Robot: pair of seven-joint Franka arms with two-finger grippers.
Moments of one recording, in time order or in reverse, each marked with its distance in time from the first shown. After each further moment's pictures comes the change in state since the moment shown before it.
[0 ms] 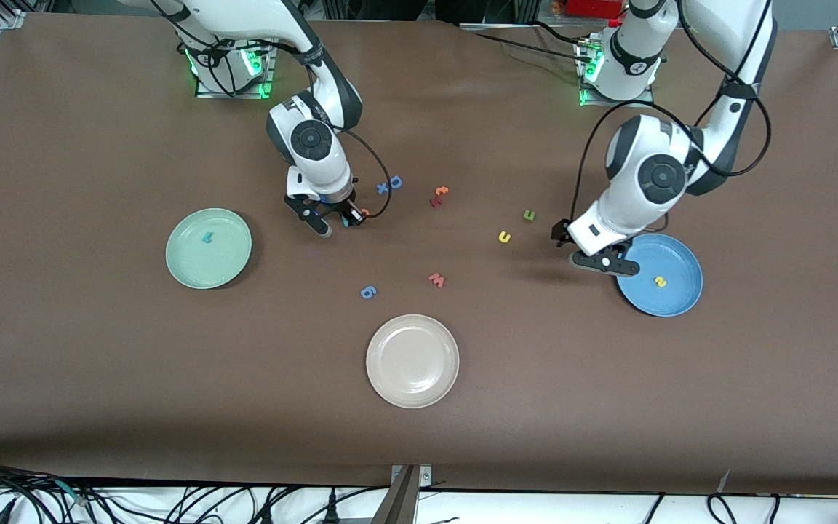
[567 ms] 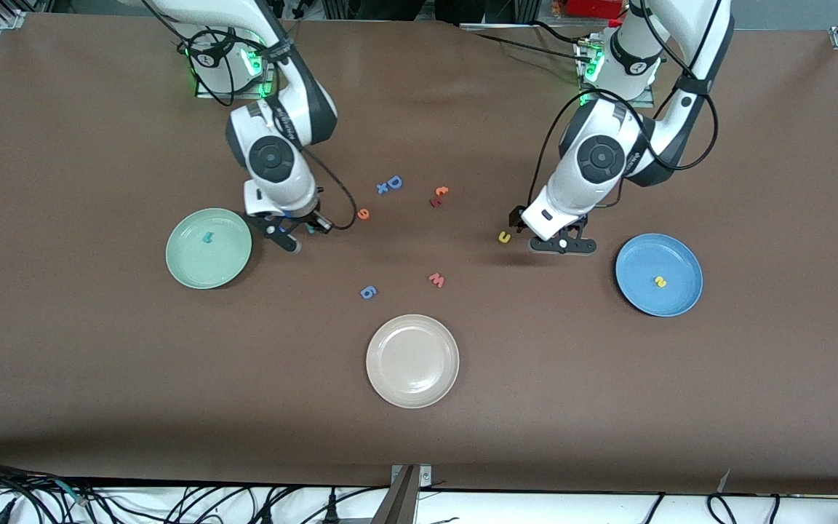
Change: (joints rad) left arm -0.093 0.015 -0.064 -0.002 0.000 0.006 -0.302; right arm 0.001 -0.103 -0.194 0.102 0.000 -0.365 -0.347
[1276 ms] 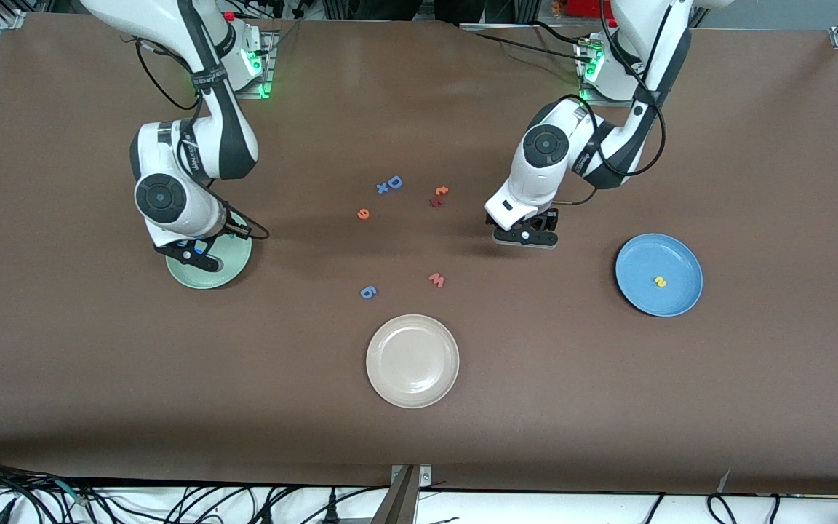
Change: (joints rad) left arm -0.085 0.070 -0.005 0.000 0.196 0.100 -0.054; right arm -0.006 0.008 -0.268 -0.013 0.000 -0.142 -0.496
